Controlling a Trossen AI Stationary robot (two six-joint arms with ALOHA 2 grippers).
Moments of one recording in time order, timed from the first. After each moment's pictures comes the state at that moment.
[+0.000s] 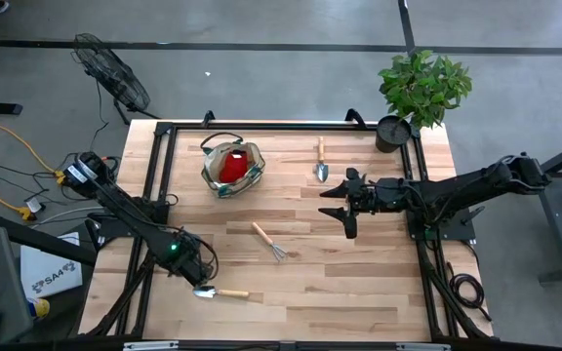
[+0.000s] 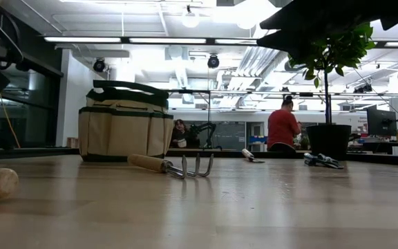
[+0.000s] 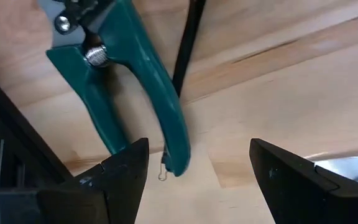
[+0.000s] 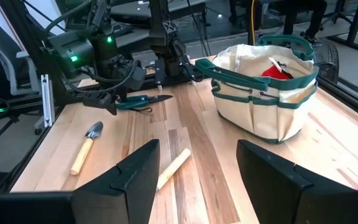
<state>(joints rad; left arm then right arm) -0.71 1.47 0.77 -0.82 0.17 -1.92 0.12 1.05 0.53 0.30 0.18 0.22</state>
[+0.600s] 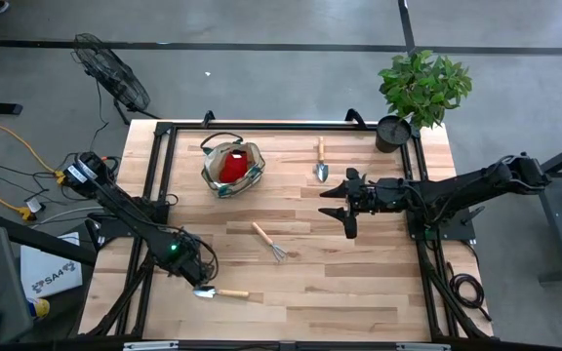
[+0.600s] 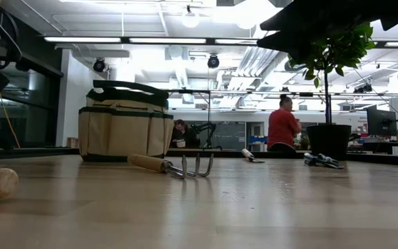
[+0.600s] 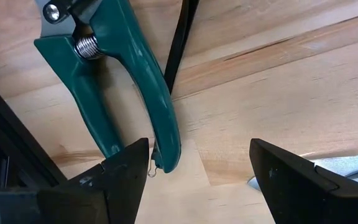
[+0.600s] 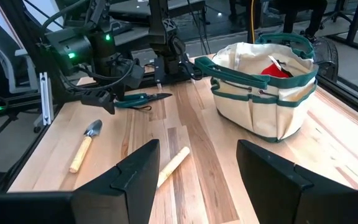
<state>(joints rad) -0.71 1.46 0.77 -0.80 0.17 -1.97 0.12 1.05 0.53 0.29 0.18 0.21</state>
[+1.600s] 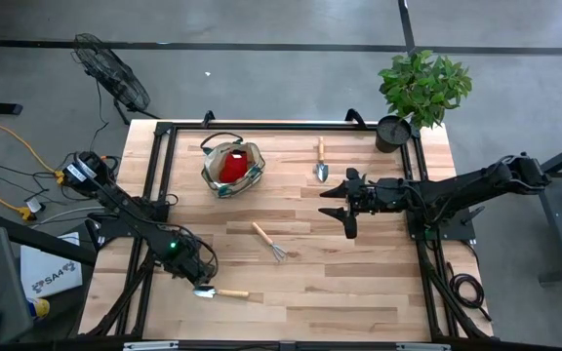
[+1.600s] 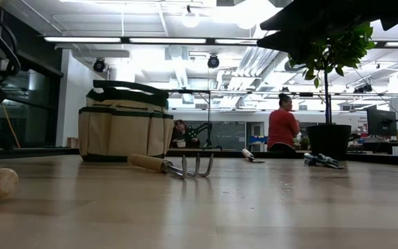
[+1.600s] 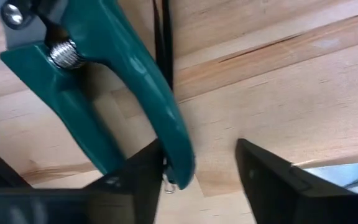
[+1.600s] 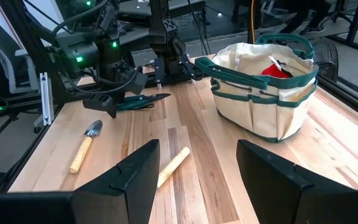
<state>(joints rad) -0.71 1.46 0.68 -0.65 0.18 -1.97 0.12 1.05 0.53 0.29 0.18 0.21</state>
